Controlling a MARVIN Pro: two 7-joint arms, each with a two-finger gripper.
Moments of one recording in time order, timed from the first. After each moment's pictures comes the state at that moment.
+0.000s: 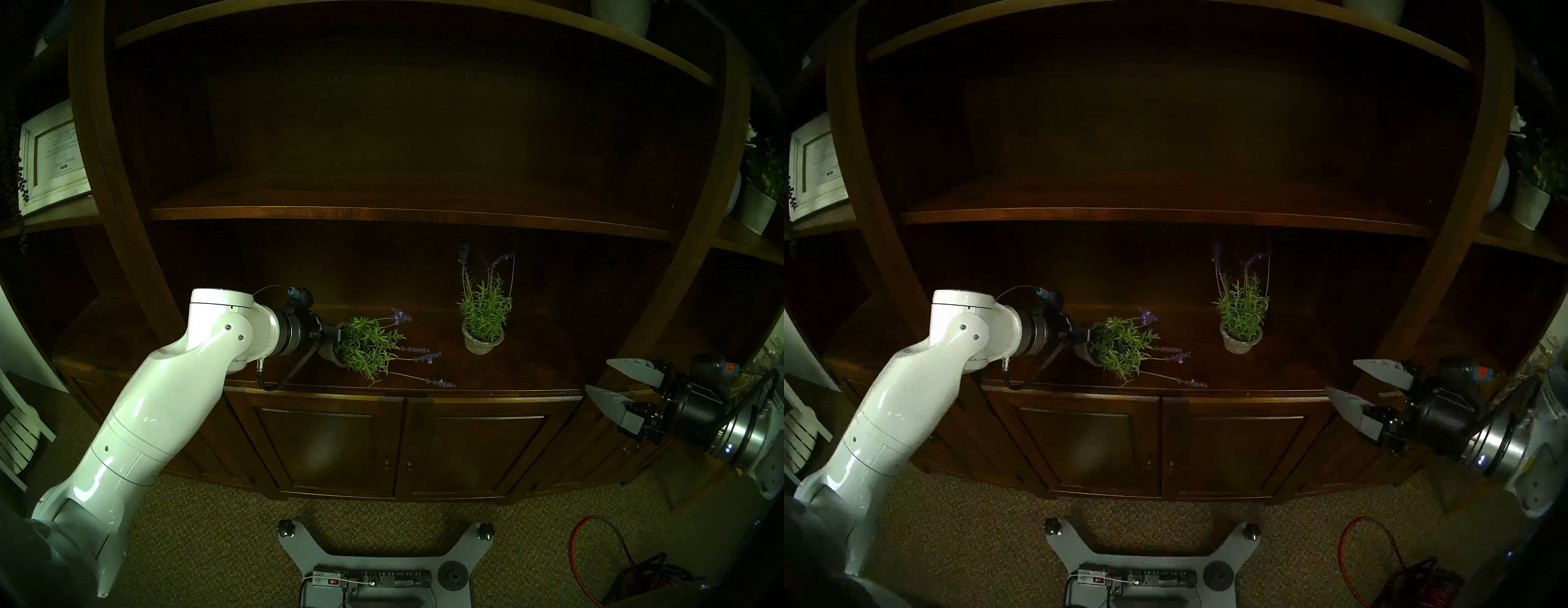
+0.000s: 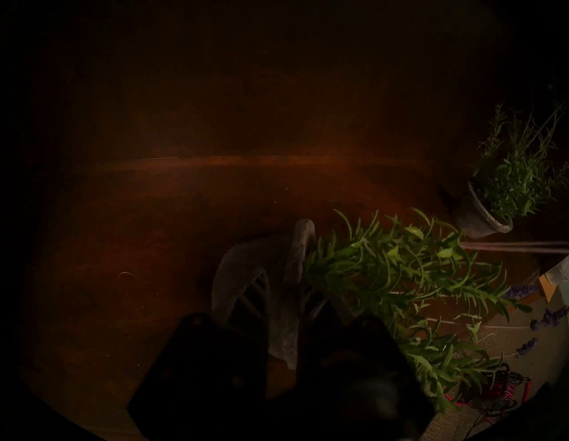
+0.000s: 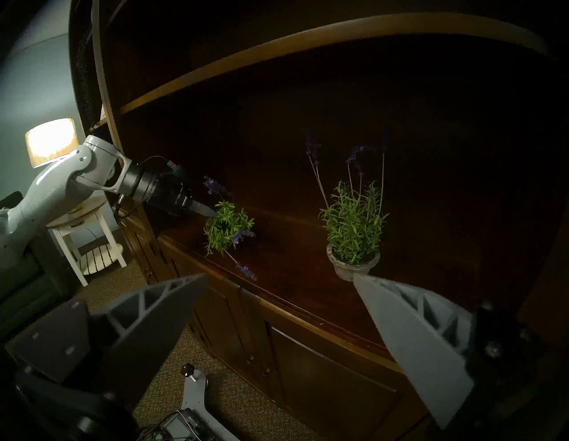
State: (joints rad) left arm 1.32 -0.96 -1.27 -1.87 -1.21 0.96 0.42; right arm 1.73 -0.75 -2.88 -2.29 1.65 -0.95 0.55
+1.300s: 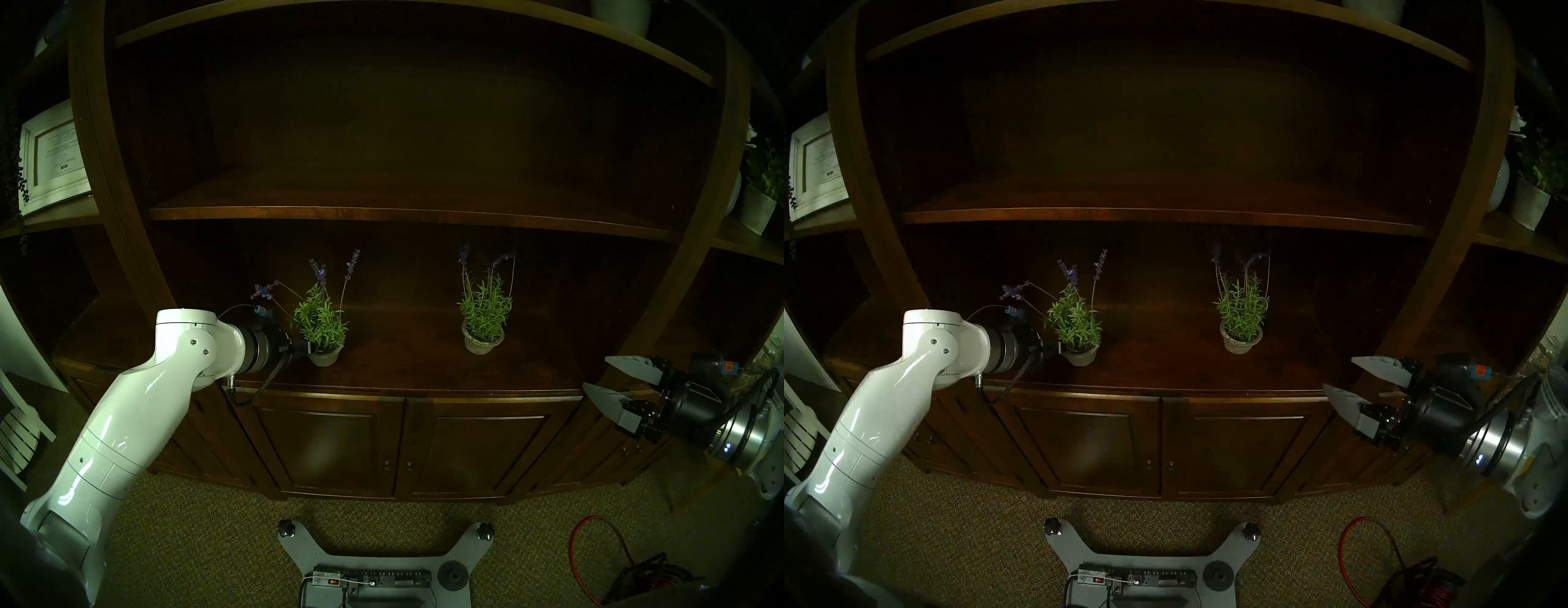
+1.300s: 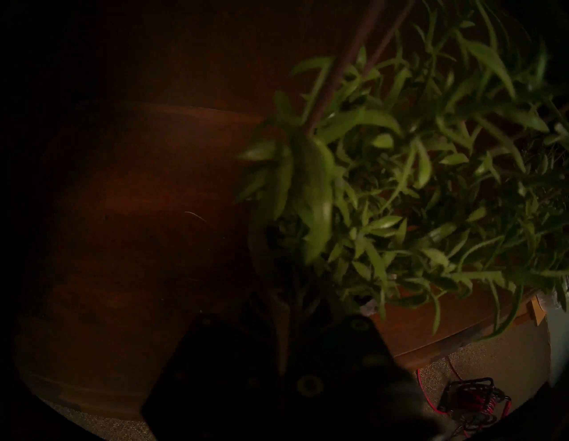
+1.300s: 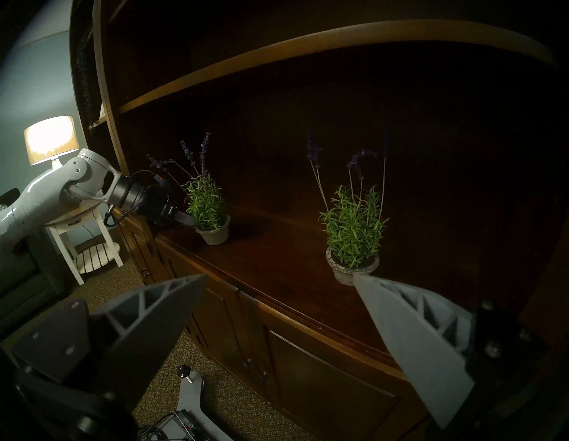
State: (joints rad) left arm 1.47 -0.87 -1.37 -1.86 -1.26 0.90 0.36; right arm 1.75 -0.75 -2.88 -2.31 1.61 -0.95 0.50
